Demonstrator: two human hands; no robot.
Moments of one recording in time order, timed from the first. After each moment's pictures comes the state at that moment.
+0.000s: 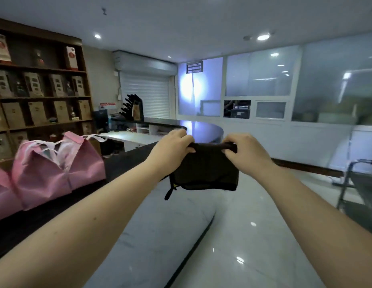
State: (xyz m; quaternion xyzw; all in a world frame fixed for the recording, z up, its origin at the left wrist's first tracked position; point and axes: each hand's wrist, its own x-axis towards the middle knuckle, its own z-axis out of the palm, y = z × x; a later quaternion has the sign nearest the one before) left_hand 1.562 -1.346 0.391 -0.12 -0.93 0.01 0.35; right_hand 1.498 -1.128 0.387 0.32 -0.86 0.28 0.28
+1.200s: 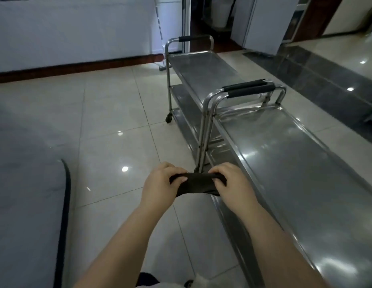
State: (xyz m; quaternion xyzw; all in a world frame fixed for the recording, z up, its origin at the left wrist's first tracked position) left_hand 1.276 -0.947 0.093 -0.29 -0.88 -0.37 -0.07; right_hand 1.386 -0.777 0.090 -0.18 -0.93 0.29 0.13
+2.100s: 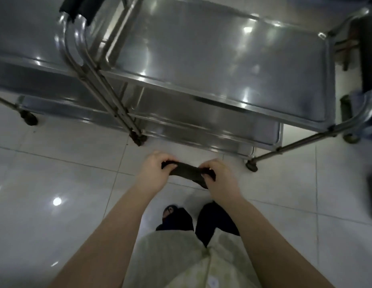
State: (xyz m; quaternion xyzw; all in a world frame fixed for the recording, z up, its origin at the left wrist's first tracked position) left_hand 1.105 -0.834 -0.045 -0.63 -0.64 -0.17 -0.40; right_hand 1.299 -0.866 -0.050 -0.67 -0.61 0.39 0.16
